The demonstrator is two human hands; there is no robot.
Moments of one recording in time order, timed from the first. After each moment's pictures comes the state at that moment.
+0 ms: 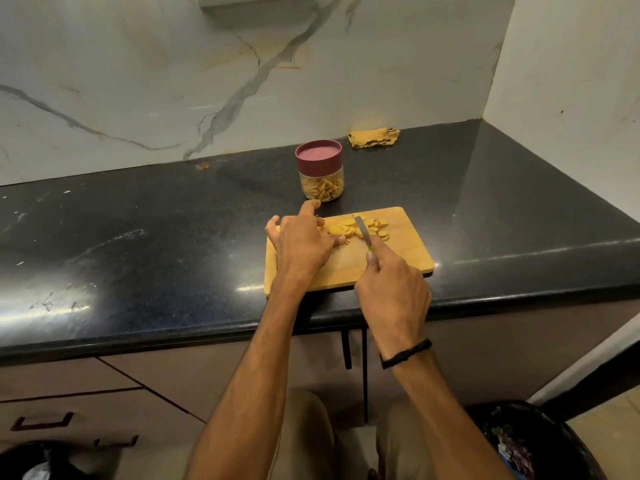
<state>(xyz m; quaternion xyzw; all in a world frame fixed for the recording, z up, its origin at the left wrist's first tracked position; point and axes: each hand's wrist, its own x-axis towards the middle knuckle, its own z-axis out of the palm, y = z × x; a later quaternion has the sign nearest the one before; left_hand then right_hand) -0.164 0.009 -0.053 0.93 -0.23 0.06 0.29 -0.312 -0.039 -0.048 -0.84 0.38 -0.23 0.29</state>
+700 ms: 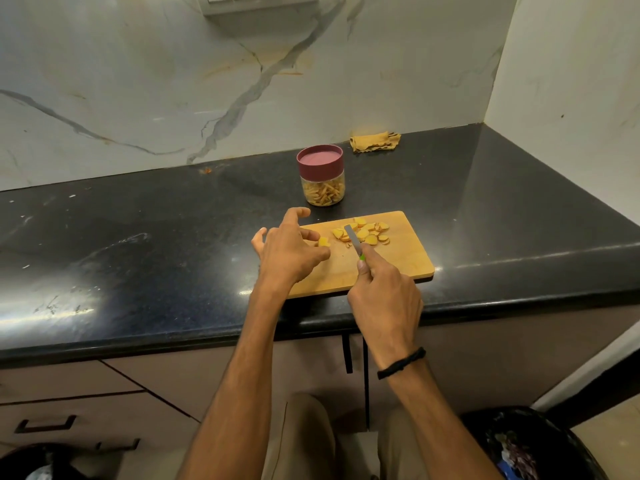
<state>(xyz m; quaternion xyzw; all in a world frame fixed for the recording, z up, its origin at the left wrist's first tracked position) -0.170 0.036 -0.041 0.91 -0.21 -0.02 0.34 -0.312 -0.034 -0.054 -0.85 0.36 -0.22 0.32</state>
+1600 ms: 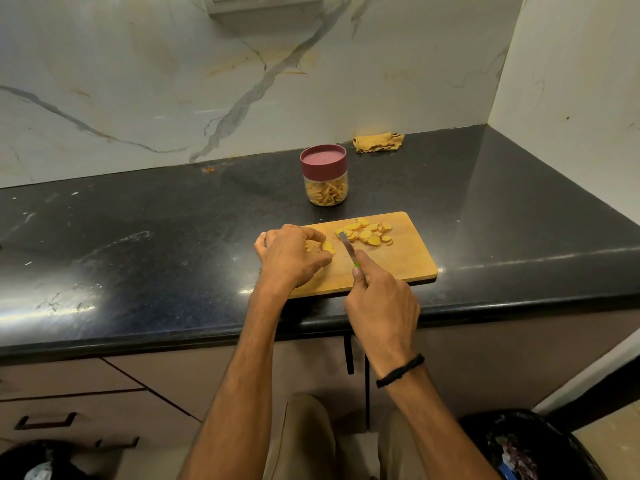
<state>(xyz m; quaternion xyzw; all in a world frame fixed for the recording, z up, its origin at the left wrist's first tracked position) -0.167 0.040 -0.048 0.95 -0.23 0.01 0.23 -0.314 -0.026 -0.056 -0.87 0.33 -0.20 0.31</state>
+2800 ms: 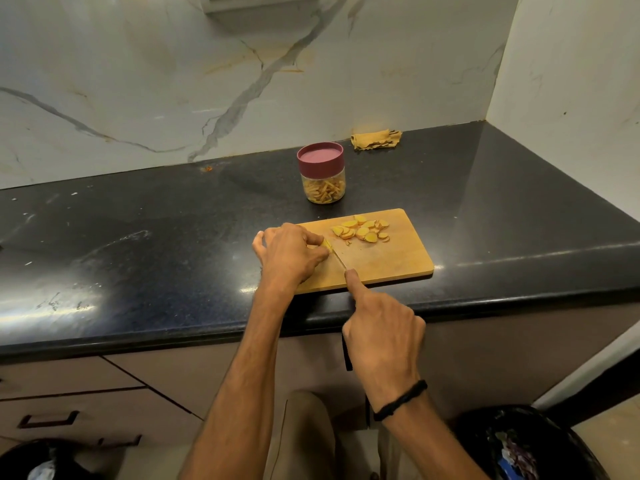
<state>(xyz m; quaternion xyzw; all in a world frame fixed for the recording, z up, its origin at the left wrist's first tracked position) -0.173 0.033 -0.042 0.96 -0.20 0.00 0.20 -0.344 -0.007 -0.048 -0.93 0.32 -0.11 0.17</state>
